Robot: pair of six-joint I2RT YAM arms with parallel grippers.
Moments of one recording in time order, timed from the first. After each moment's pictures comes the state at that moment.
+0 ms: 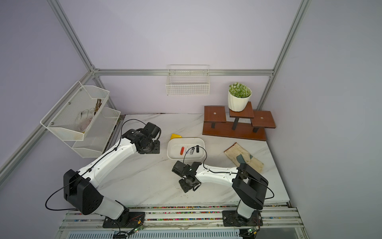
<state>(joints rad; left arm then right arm) -0.49 1.51 1.40 -1.09 -0.28 -0.52 1.05 1.68 1.04 -0.71 0.02 0.48</state>
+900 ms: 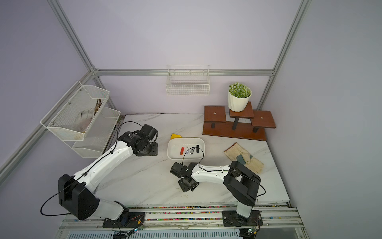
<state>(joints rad) -0.47 1.46 1.33 -1.08 -0.26 -0.52 1.05 1.75 1.06 -0.69 0.06 0.50</state>
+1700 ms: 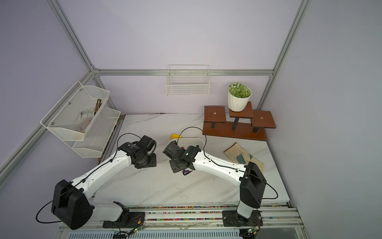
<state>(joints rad) -0.47 1.36 1.09 -1.02 -0.15 -0.61 0.98 1.71 1.50 -0.88 0.19 0.55</state>
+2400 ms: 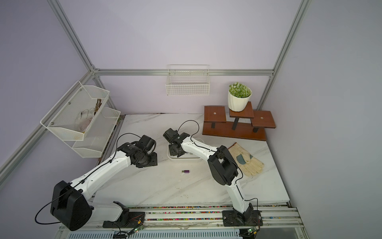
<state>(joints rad) -0.47 1.35 1.08 -0.98 -0.13 -0.61 0.80 2.16 1.80 -0.79 0.15 0.54</state>
